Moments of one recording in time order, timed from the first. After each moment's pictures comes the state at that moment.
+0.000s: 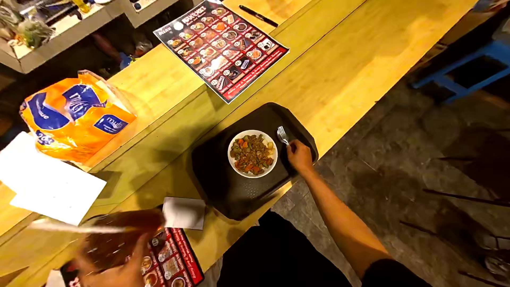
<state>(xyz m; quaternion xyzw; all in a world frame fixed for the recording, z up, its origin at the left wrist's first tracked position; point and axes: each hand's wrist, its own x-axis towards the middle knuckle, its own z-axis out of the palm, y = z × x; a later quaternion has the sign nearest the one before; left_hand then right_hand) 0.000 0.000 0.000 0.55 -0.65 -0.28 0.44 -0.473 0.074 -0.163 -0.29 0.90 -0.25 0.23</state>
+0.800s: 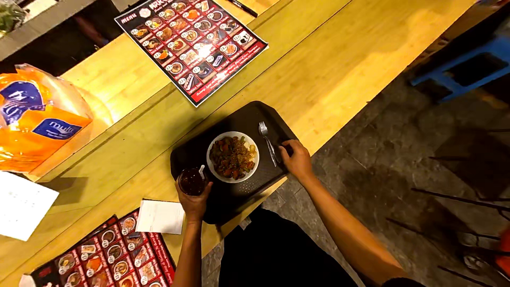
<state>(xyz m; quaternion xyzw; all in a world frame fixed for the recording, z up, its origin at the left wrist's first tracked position) -0.184 -0.007 -0.177 0.53 -0.63 -0.38 0.43 -0.518 0.110 -0.179 -0.39 0.86 -0.30 0.14</state>
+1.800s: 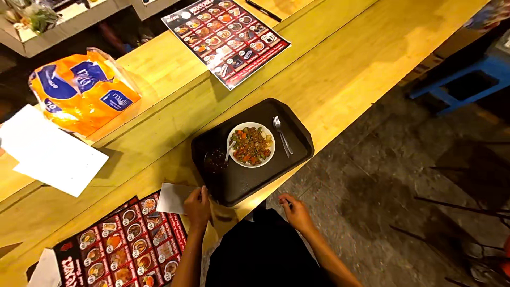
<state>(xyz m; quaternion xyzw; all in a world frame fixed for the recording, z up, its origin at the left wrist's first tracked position) -0.086 0.022 -0.171 0.57 -0.73 -0.30 0.22 -0.349 0.241 -0.203 -0.40 0.80 -0.33 0.28</state>
